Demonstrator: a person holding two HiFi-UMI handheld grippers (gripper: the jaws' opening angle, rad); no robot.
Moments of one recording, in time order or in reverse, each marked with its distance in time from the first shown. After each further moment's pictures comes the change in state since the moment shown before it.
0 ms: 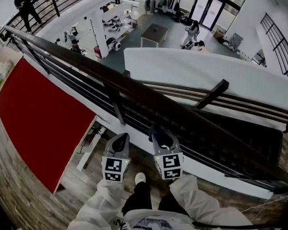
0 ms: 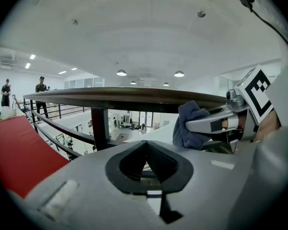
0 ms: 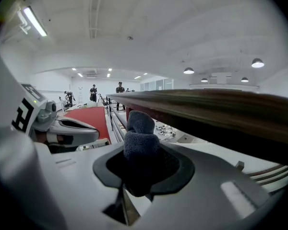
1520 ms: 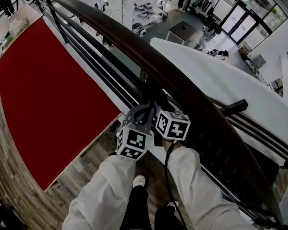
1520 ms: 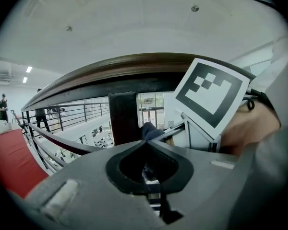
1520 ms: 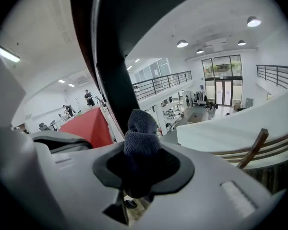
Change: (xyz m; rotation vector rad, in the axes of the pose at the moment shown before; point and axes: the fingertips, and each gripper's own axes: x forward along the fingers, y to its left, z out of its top) left arm 0.114 0.120 -0.005 0.116 -0.050 0.039; right arm 0.260 0.053 0.002 0.279 0.168 0.110
